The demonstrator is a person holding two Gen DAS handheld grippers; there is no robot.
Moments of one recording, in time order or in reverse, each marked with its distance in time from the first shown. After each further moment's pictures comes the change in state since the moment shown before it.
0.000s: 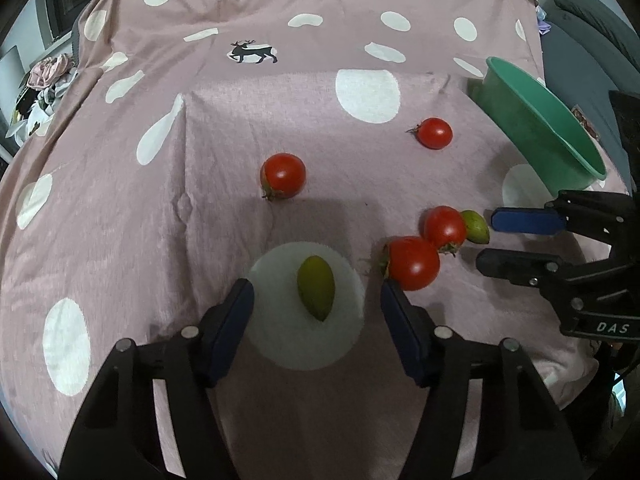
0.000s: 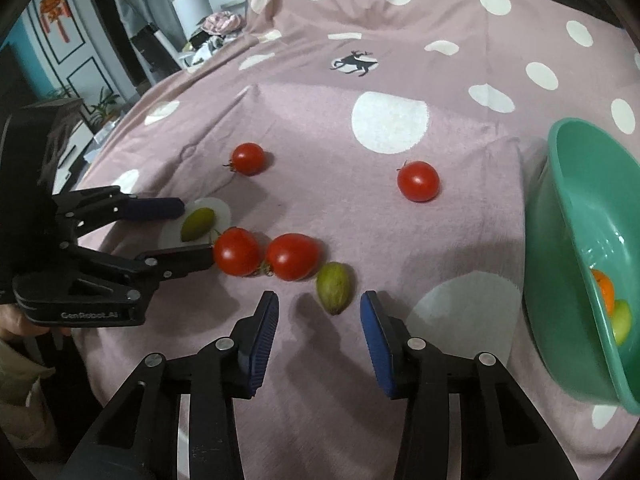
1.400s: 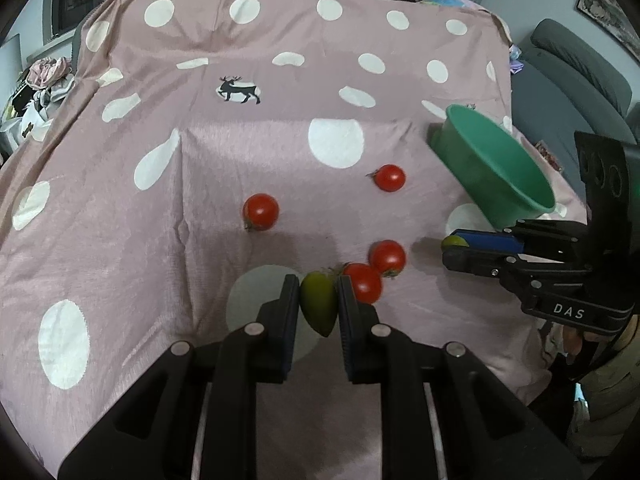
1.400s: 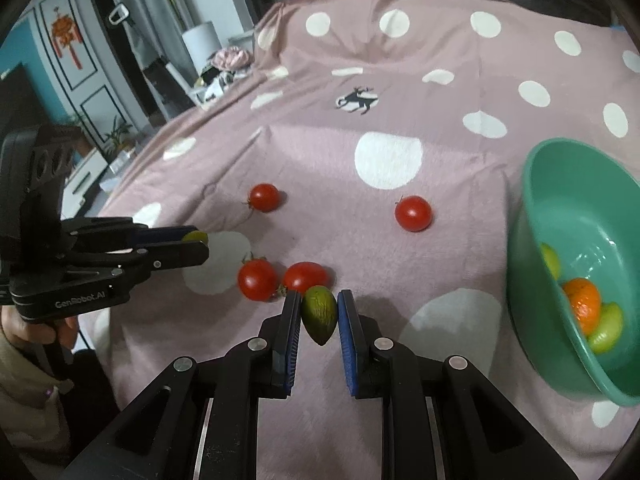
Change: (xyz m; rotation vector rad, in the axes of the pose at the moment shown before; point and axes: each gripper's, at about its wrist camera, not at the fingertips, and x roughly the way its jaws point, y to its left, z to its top) left arm -0.044 -0.003 0.003 -0.048 -0.118 -0.133; right arm -0.031 -0.003 -0.003 0.028 -0.132 0.055
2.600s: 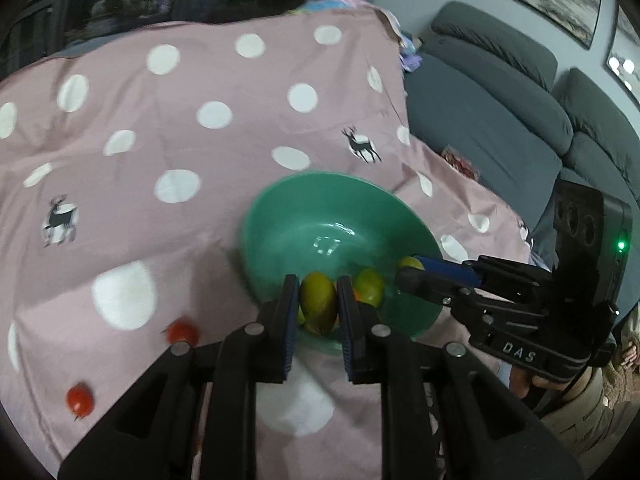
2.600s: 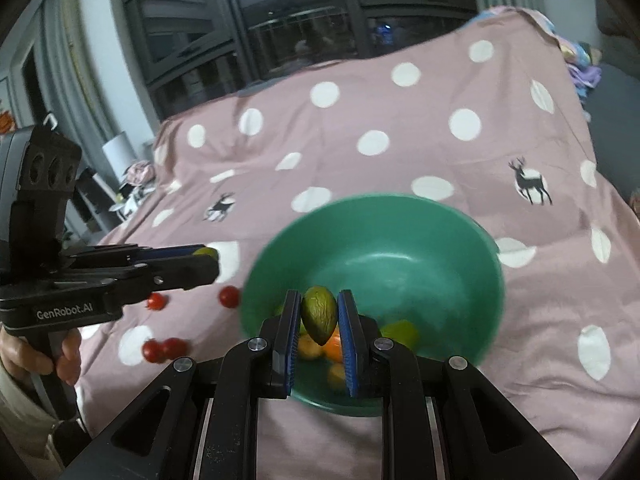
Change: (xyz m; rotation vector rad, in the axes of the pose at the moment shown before) left arm 0.056 -0.159 0.115 0.218 -0.026 -0.279; right arm -0.111 -0.124 -0.012 0.255 -0.270 -0.221
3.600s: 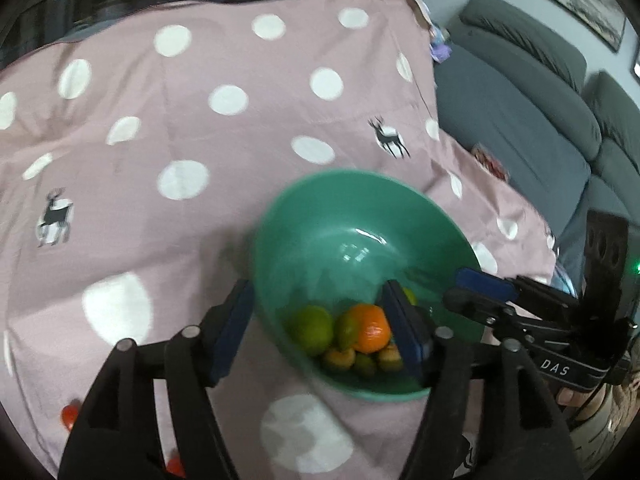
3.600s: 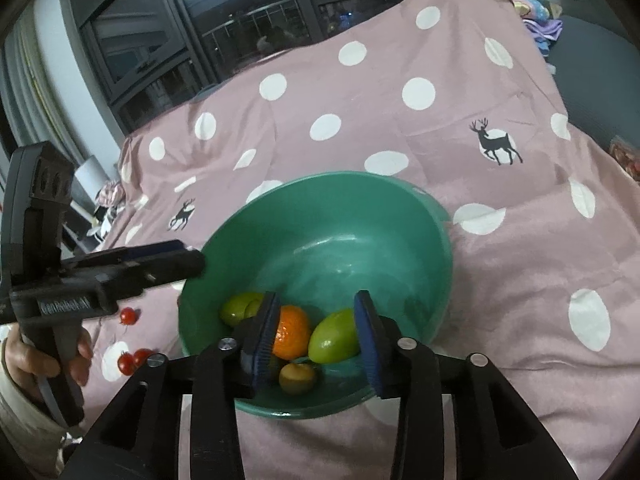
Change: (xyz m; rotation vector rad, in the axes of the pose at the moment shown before) left arm 0.025 0.020 0.014 -0.061 0.017 0.079; right arm 0.003 -0.043 -0.007 0.130 0.012 -0.041
